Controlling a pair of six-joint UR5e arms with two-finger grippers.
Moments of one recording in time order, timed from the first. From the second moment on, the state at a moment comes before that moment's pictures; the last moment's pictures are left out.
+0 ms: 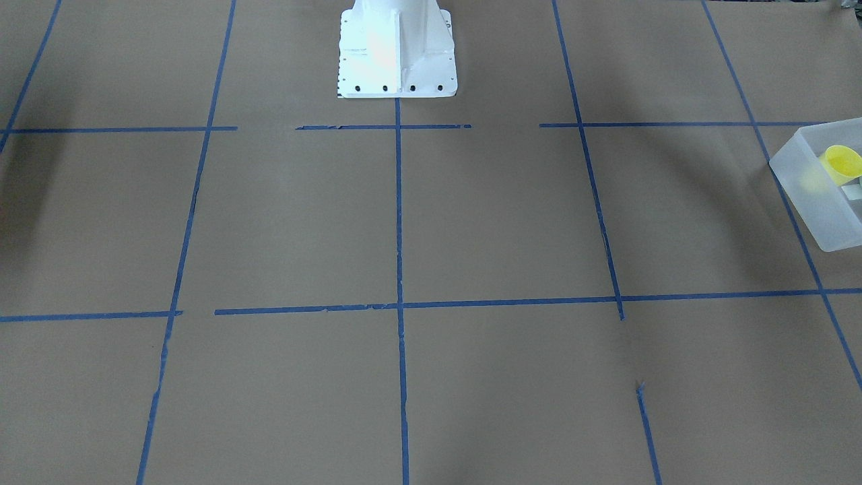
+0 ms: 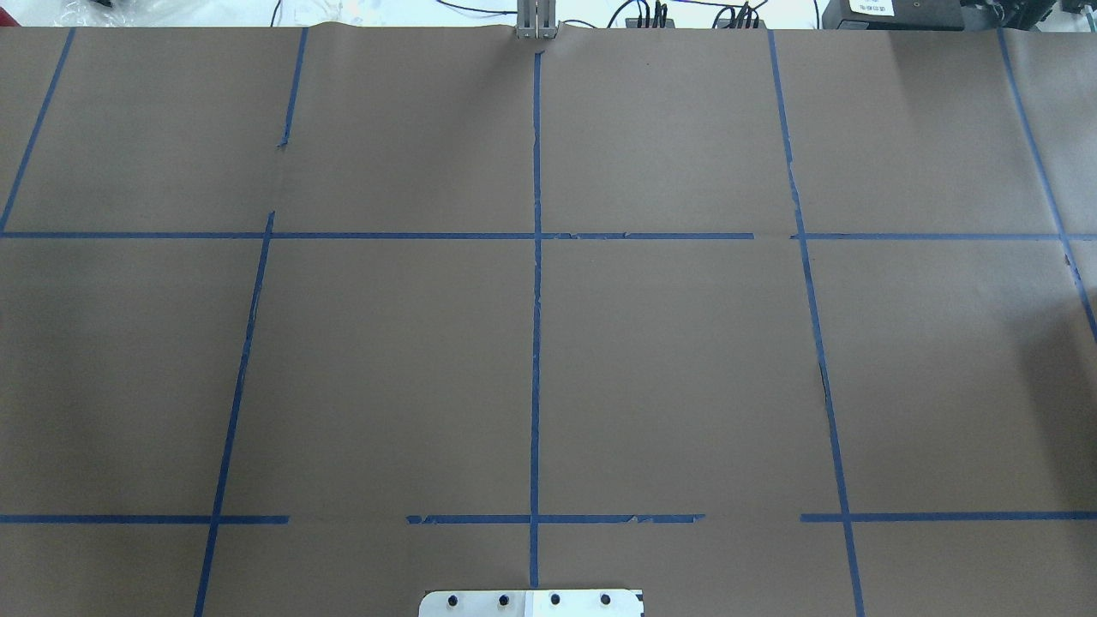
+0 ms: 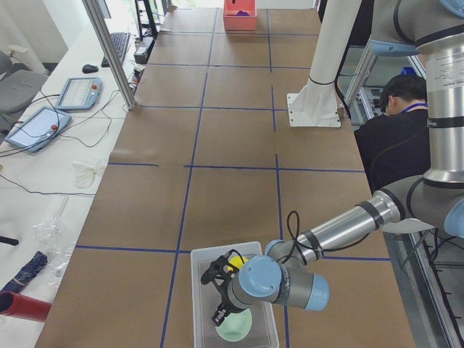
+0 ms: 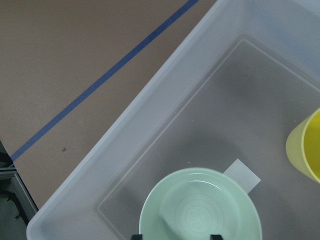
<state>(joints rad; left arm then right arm) -1.73 -1.37 -1.35 -2.29 -2.31 0.54 1.58 -1.70 1.73 -1.43 2.35 -0.32</state>
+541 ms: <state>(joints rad) -1.63 -1.41 -1.71 -2.07 -2.30 0.06 1.58 -1.69 1.74 -1.41 2.35 -0.08</state>
